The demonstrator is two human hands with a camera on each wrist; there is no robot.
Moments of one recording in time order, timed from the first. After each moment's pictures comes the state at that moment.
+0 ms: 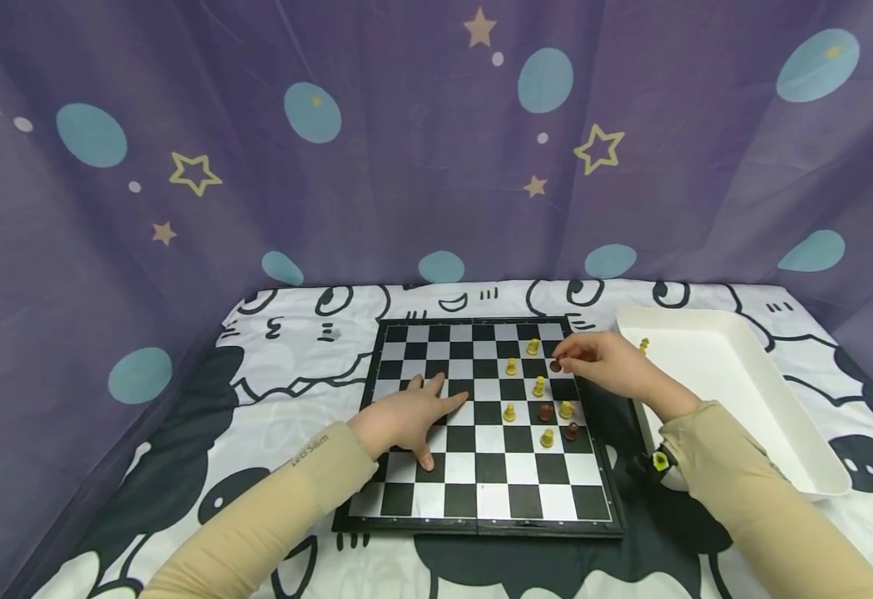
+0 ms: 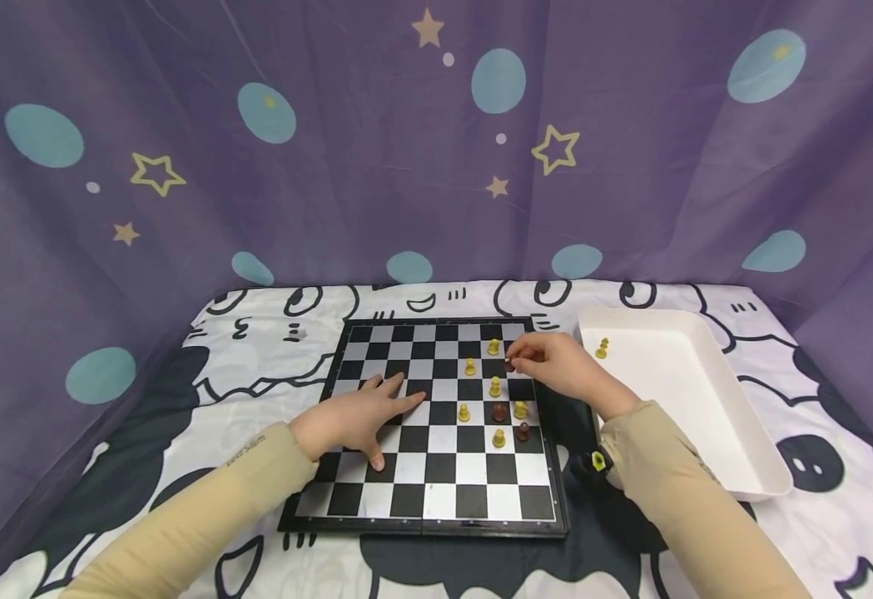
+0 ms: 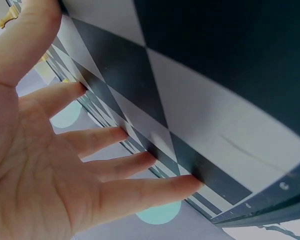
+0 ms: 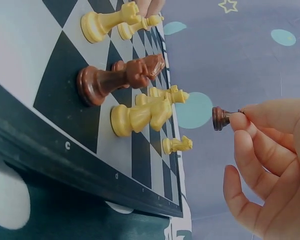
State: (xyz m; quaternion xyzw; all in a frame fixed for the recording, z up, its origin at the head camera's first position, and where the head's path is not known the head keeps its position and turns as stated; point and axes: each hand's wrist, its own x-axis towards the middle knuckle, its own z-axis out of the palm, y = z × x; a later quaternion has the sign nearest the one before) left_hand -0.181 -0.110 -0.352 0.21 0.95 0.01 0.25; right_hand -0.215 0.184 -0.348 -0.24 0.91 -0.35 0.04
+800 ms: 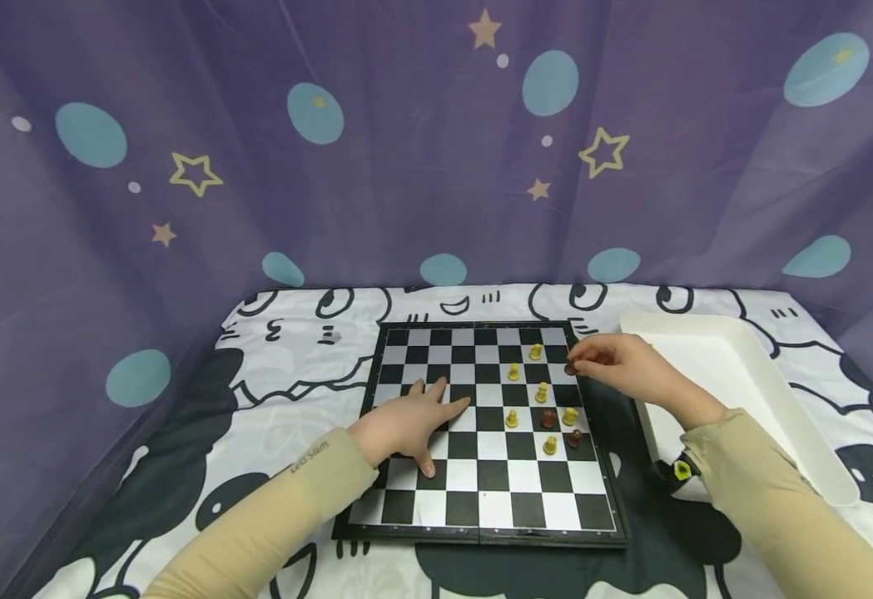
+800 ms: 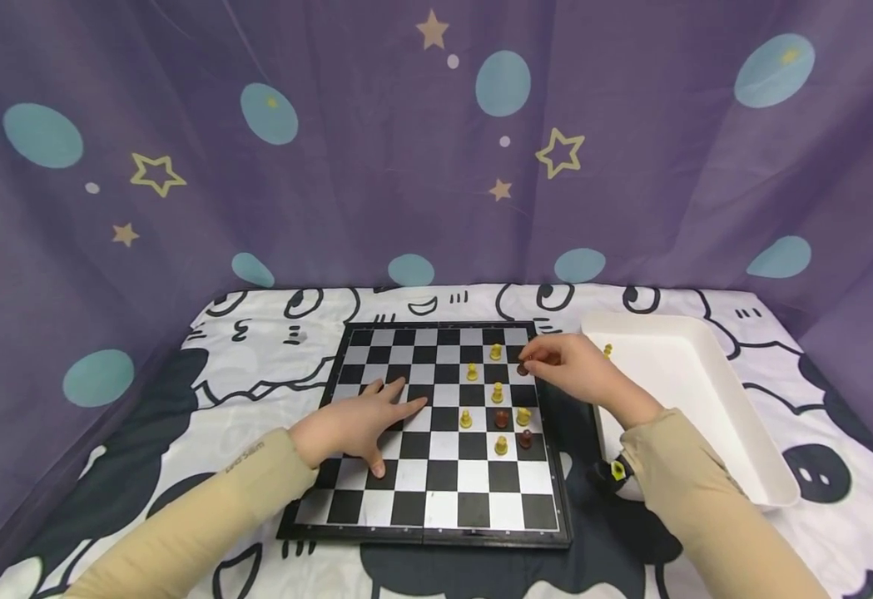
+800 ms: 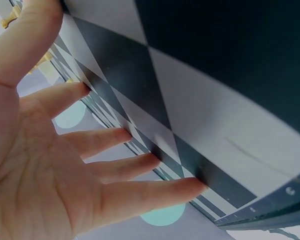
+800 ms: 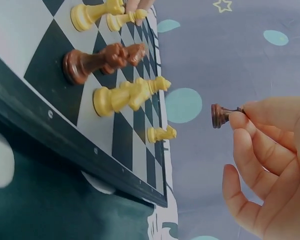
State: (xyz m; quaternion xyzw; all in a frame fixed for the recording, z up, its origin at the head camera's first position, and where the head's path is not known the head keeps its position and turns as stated) left_hand -0.182 -0.110 -0.354 0.22 0.95 0.02 0.24; right_hand -0.211 0.196 -0.338 -0.23 0.91 -0.33 0.02
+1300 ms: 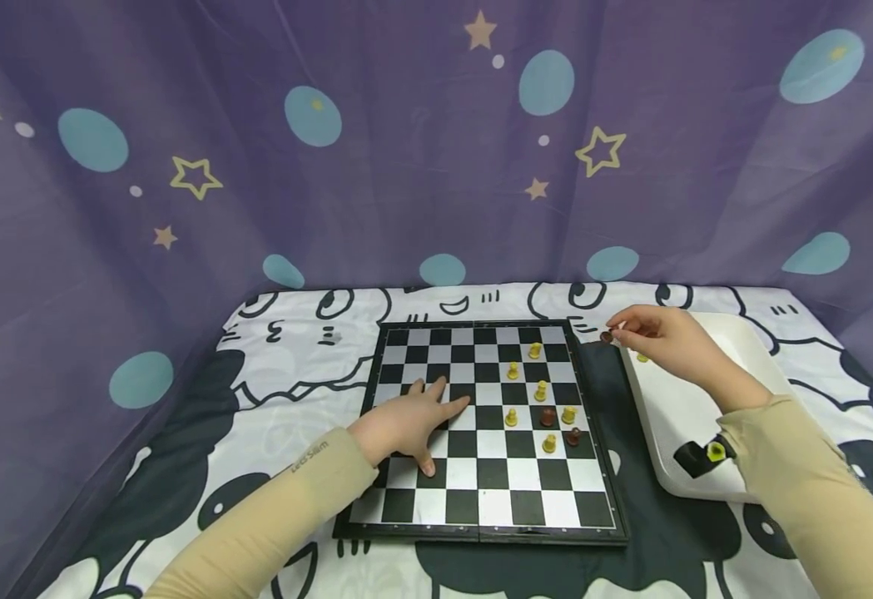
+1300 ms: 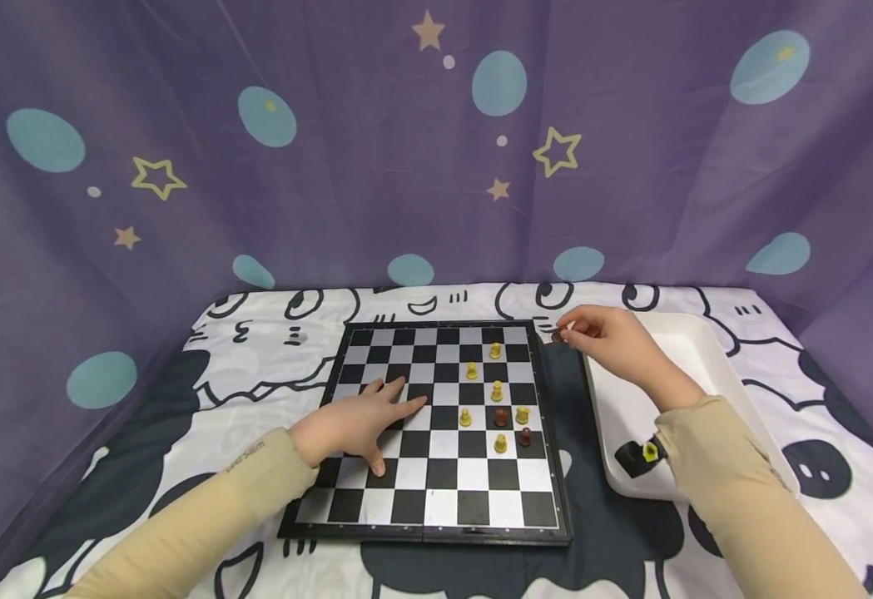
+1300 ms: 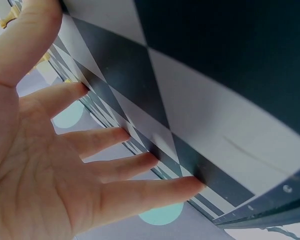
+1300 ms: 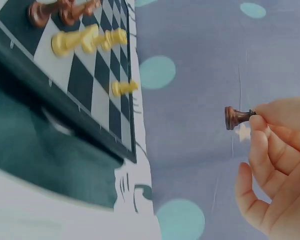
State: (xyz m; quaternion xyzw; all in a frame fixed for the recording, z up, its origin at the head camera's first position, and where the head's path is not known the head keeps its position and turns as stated) left_hand -0.182 -0.110 -0.356 0.22 0.95 0.01 0.24; right_hand -0.215 0.235 -0.317 -0.20 0.92 -0.33 -0.06
